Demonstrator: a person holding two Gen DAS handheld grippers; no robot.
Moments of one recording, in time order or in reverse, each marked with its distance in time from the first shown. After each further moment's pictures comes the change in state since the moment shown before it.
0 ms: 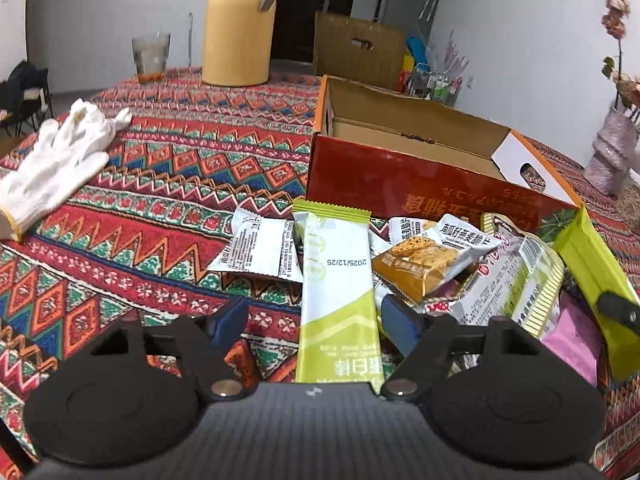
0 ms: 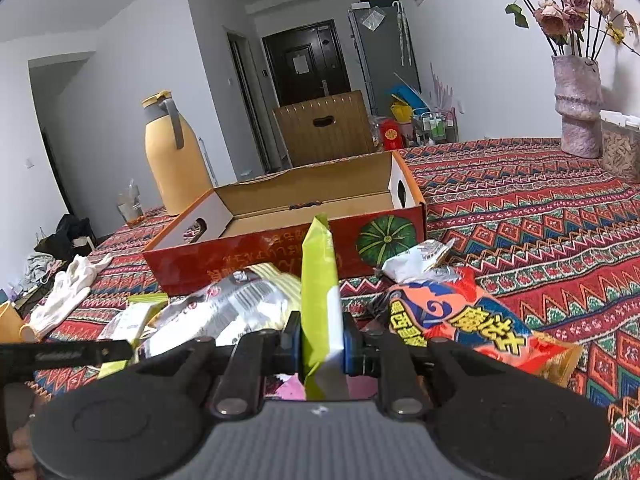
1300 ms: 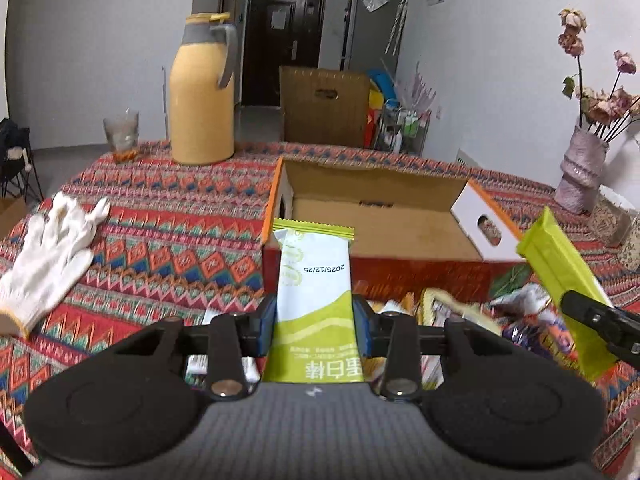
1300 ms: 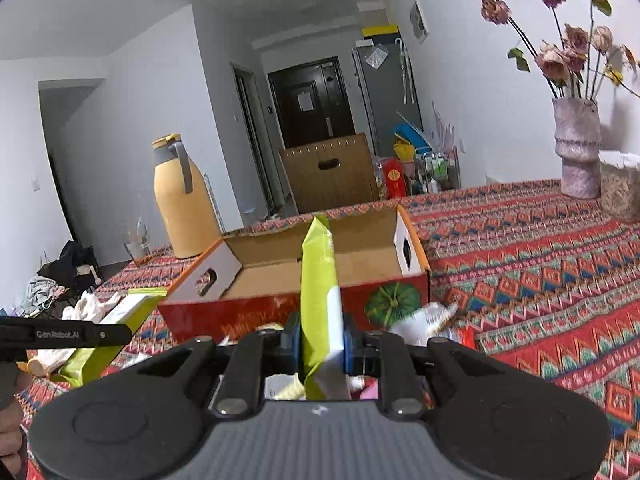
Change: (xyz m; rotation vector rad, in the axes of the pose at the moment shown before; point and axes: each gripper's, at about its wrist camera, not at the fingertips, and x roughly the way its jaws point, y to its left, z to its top) left arm -0.042 -0.042 0.051 0.104 -0.144 -0.037; right arm -0.014 0.011 0.037 -0.022 -0.134 0.003
